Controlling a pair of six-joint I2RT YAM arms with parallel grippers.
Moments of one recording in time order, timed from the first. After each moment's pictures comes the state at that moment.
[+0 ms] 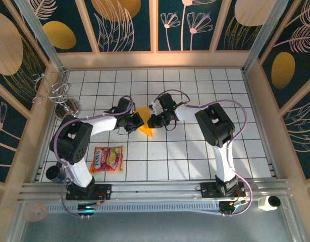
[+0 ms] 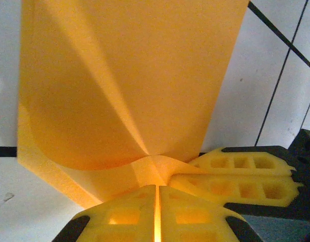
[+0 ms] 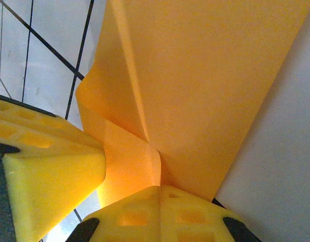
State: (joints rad) left arm -0.47 1.78 0.94 -0.16 0.34 -0.96; right arm 0.62 2.10 1.30 -0.24 -0.64 0.32
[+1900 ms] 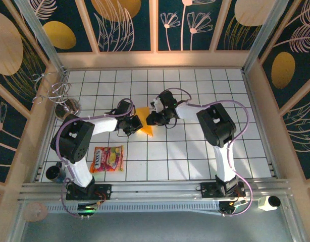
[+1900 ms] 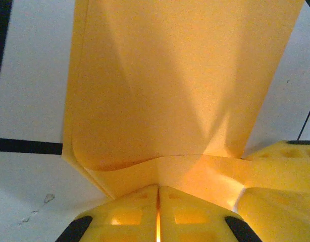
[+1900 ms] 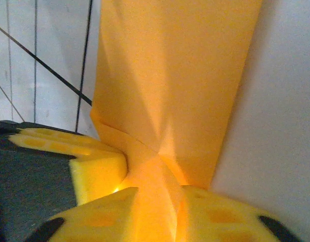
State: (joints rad) left arm -0.47 1.80 0.92 -0.16 0.30 -0.97; right arm 0.60 2.08 1.32 -0.27 -0.62 0.44
